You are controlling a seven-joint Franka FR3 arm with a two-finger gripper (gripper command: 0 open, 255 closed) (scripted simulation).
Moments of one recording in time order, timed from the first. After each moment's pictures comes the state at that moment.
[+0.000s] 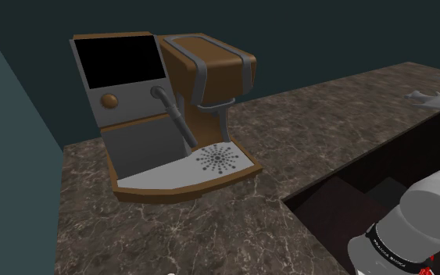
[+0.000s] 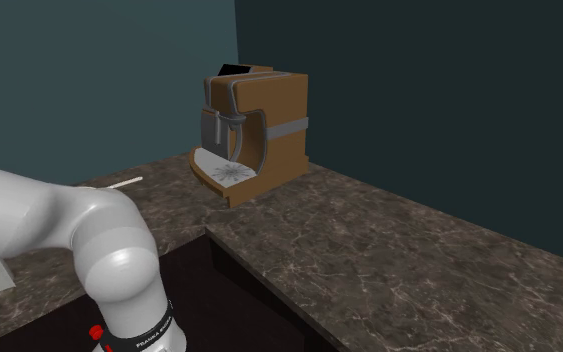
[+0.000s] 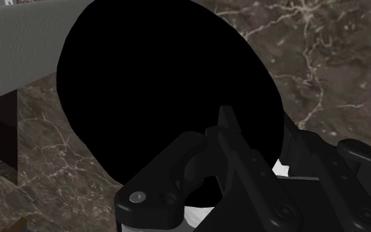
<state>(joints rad) -0.26 -0.86 1.75 -1.55 0.66 1.44 1.22</state>
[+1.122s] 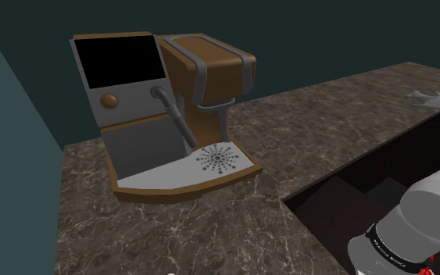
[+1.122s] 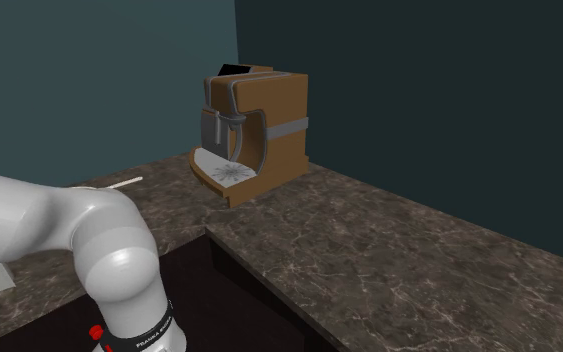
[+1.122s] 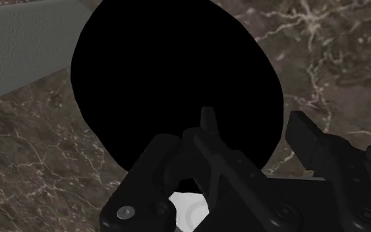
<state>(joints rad) -0.25 -0.91 1.80 -1.63 0.71 1.54 1.20</state>
